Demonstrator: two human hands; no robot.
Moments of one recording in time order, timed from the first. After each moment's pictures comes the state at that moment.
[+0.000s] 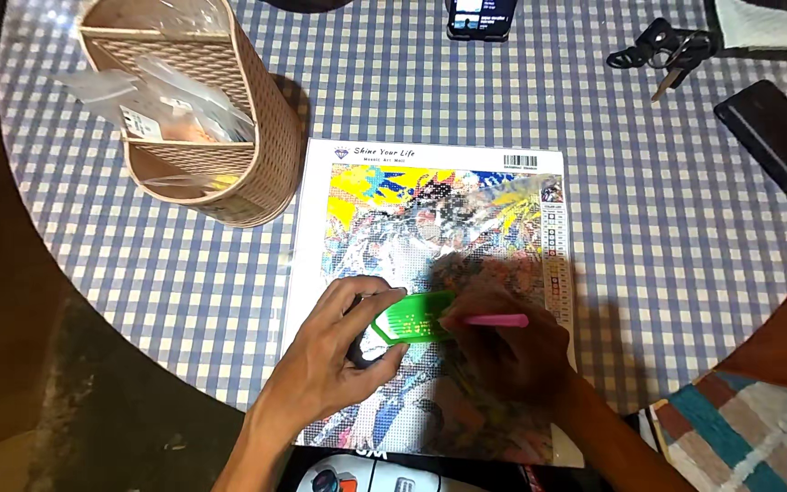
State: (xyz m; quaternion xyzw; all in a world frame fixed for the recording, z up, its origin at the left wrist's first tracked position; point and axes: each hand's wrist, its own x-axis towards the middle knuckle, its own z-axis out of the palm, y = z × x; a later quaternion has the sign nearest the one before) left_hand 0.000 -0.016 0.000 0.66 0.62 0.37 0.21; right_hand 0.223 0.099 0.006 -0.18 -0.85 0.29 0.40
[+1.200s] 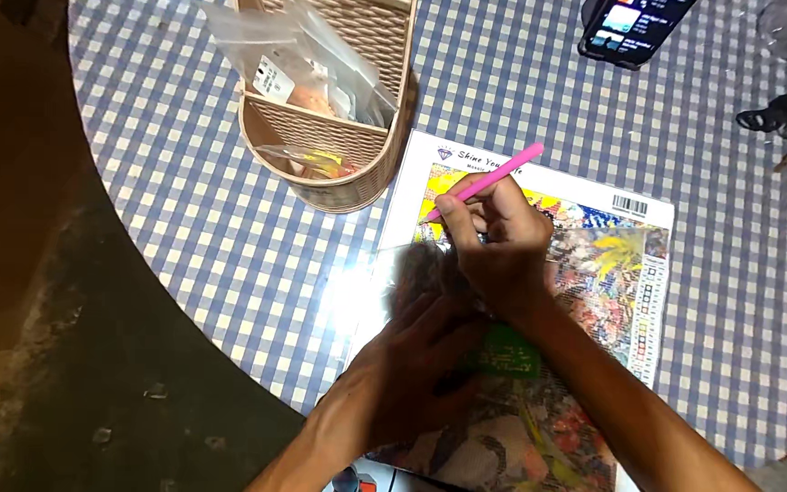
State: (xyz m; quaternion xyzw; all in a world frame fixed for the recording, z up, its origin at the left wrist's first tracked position) left_hand 0.001 -0.013 0.003 0.68 0.59 0.38 0.21; right_hand 0.072 0.152 0.012 -0.22 -0.81 0.36 0.40
